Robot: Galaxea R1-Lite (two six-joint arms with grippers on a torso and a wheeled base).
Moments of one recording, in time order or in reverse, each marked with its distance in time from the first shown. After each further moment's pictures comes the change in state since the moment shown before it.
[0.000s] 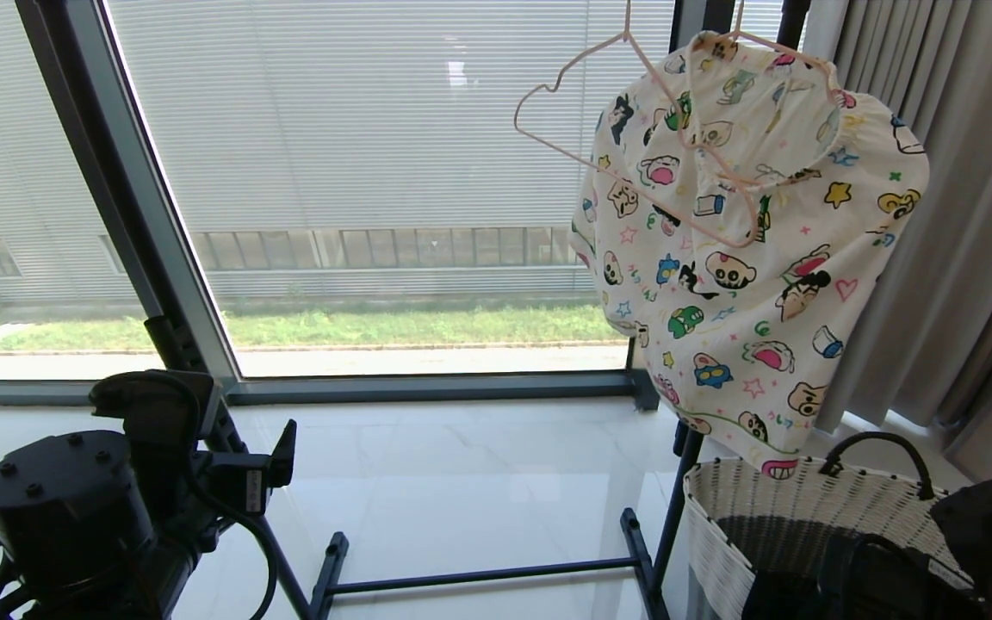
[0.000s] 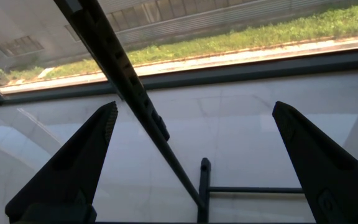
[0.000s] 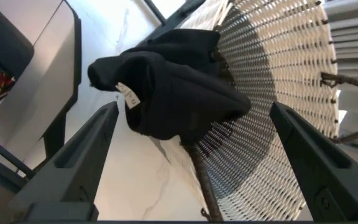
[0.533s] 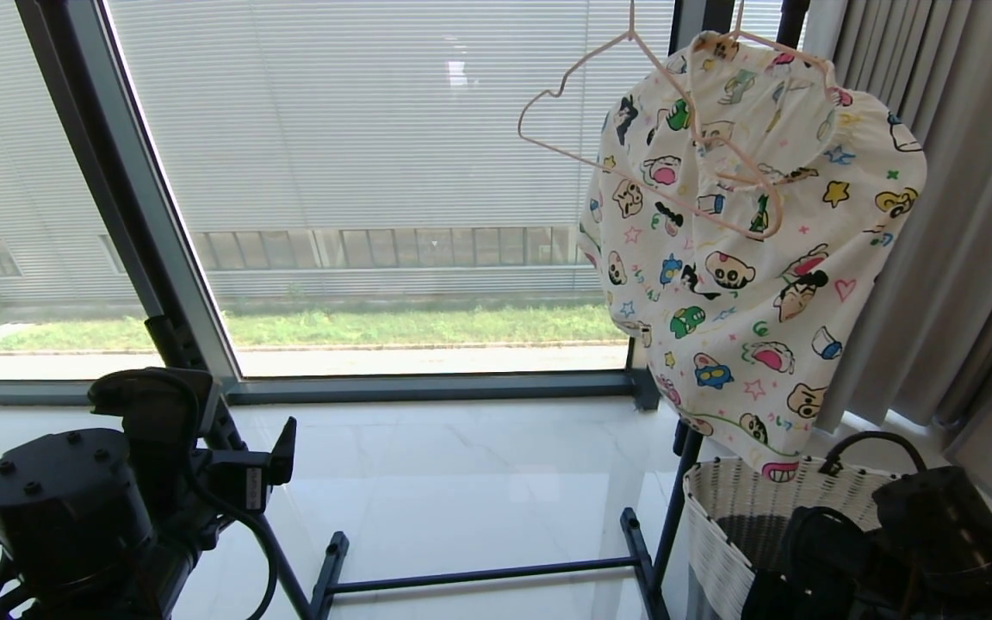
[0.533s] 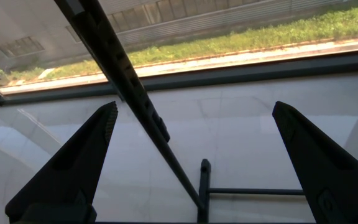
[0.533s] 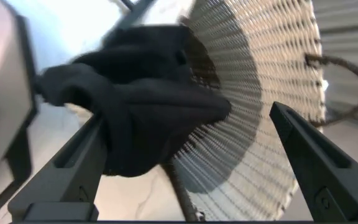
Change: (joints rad) left arm 0.000 -0.002 -0.005 0.000 0.001 0.002; right arm -0.057 0.209 0.023 -0.250 -0.150 0.003
